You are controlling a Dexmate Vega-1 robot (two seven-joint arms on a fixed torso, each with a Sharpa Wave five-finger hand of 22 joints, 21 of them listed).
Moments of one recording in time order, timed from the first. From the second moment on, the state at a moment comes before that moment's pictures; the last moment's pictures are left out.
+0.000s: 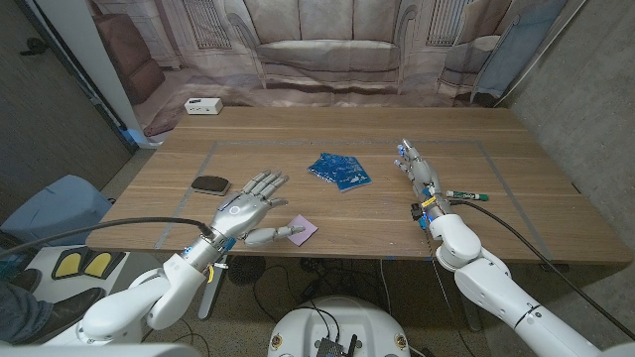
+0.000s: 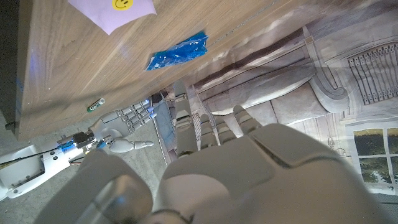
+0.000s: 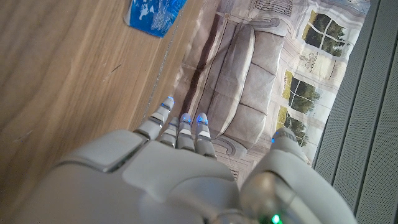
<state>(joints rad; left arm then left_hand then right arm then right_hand) 1.65 1.01 0.14 -2.13 0.95 0.03 0.51 0.13 -0.01 0.03 0.11 0.24 0.71 0.07 0.20 0.18 0.10 -0.01 0.19 0.20 -0.03 0.01 0.17 0.18 -0.02 0.11 0.18 0.18 -1.18 -0.56 -0.37 -1.75 0.43 0.27 -0.29 0.22 0.02 0.20 -0.09 0.19 0.18 0.09 0.20 0.19 0.11 0.14 0.20 0.20 -0.01 0.07 0.21 0.22 0.20 -0.01 0.24 0.17</state>
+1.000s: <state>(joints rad) 1.54 1.09 0.27 -2.13 0.89 0.06 0.44 0.11 -0.01 0.01 0.12 0.25 0.71 0.08 0.20 0.18 0.14 -0.01 0.22 0.20 0.00 0.01 0.19 0.18 0.01 0.13 0.20 0.18 -1.20 -0.56 -0.36 -1.73 0.45 0.30 -0.28 0.21 0.03 0.20 -0.10 0.19 0.18 0.09 0.20 0.19 0.11 0.14 0.20 0.20 -0.01 0.07 0.21 0.22 0.20 -0.01 0.23 0.17</state>
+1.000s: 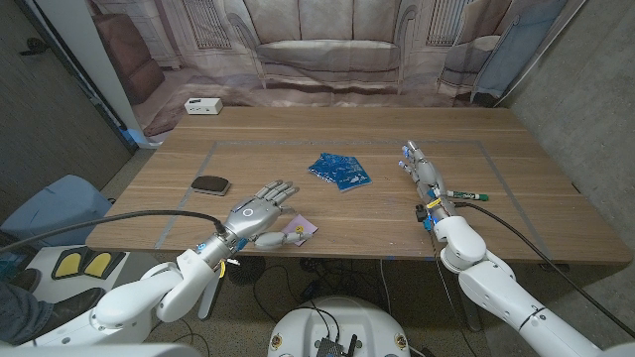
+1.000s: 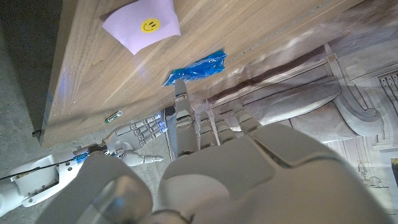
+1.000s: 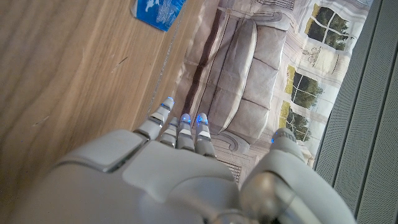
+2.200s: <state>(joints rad) 1.46 1.09 0.42 -2.05 0.88 0.10 0.49 0.12 0.00 0.01 0.11 0.26 0.74 0.06 0.20 0.18 0.19 -0.01 0.23 0.20 0.06 -0.01 0.20 0.18 0.06 0.12 0.21 0.18 -1.21 -0.57 -0.35 -1.72 0.47 0.31 -0.26 0.21 0.03 0.20 -0.10 0.19 0.18 0.09 0.20 0.19 0.11 0.14 0.20 0.20 -0.01 0.07 0.21 0.22 0.20 -0.01 0.22 0.17</state>
